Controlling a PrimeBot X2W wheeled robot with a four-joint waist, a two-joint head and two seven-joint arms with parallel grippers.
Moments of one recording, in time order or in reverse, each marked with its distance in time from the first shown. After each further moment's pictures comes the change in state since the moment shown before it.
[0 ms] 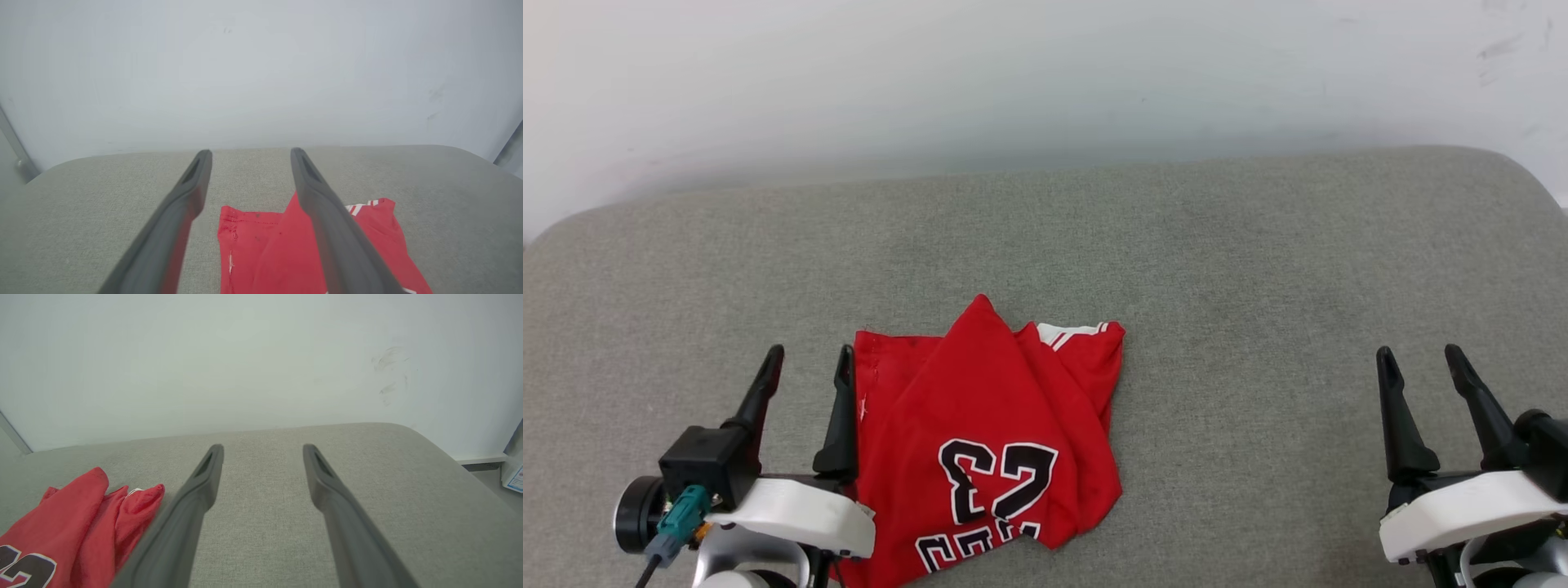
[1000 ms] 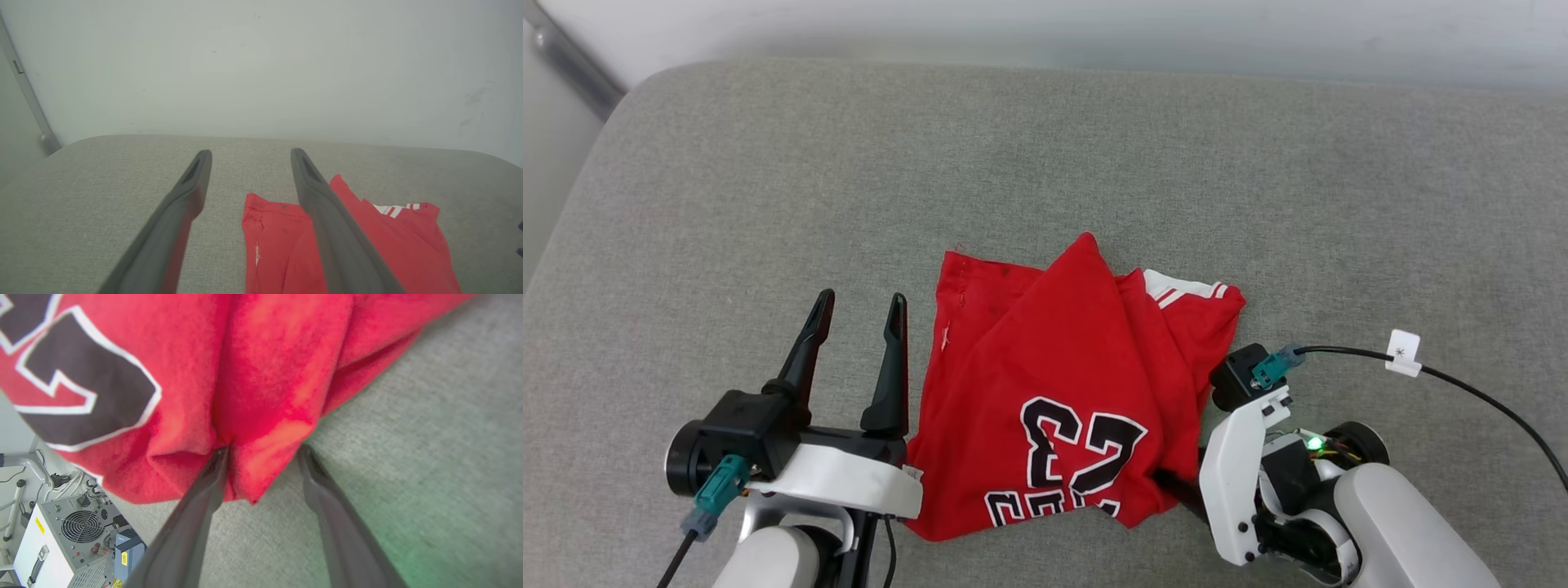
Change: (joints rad) left arm -0.114 -0.057 -0.058 0.015 -0.001 -0.044 -0.083; right arm -0.348 -0.127 0.540 0.378 0.339 0.000 0.764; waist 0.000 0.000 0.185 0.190
